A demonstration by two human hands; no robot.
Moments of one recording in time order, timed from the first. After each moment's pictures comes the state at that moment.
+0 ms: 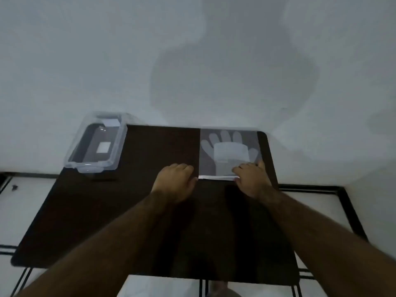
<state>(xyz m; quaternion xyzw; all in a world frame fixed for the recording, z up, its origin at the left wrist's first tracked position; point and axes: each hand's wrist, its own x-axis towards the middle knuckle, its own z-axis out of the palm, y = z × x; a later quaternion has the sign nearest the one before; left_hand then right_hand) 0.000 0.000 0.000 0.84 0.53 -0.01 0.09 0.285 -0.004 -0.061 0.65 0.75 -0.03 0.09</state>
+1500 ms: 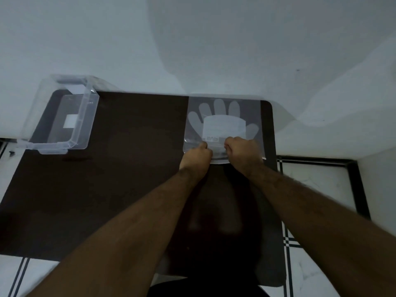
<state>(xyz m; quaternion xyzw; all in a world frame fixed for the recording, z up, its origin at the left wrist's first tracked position) 0.140 0.071 -0.121 0.83 0.54 -0.08 0.13 0.324 0.063 -0.125 0.64 0.75 -0.15 -0.09</state>
